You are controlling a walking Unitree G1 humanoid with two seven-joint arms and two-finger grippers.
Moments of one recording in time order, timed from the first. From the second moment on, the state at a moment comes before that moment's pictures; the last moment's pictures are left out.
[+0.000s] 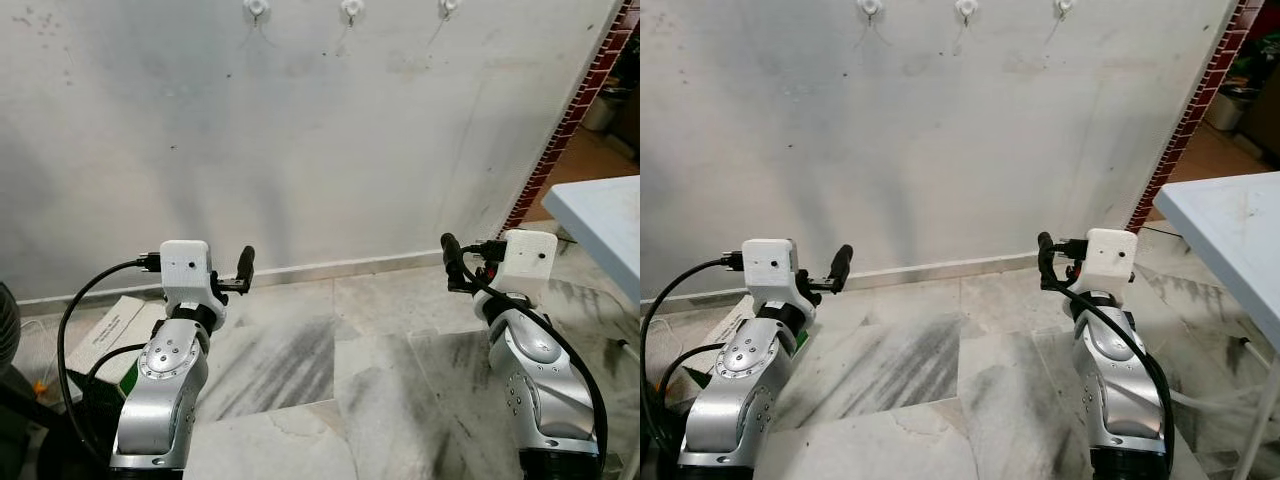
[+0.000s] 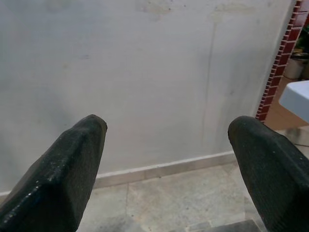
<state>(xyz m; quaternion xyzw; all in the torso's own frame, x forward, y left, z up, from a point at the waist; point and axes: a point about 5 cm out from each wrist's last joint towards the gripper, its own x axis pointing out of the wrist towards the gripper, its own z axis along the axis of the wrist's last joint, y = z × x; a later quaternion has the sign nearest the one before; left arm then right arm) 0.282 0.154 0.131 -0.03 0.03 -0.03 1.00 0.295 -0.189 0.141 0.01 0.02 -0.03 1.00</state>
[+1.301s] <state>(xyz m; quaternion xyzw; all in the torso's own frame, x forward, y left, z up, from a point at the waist) 0.286 0.168 0.141 -0.03 0.02 -0.02 1.00 0.305 -0.184 0.154 0.02 -0.01 -0.02 1.00</state>
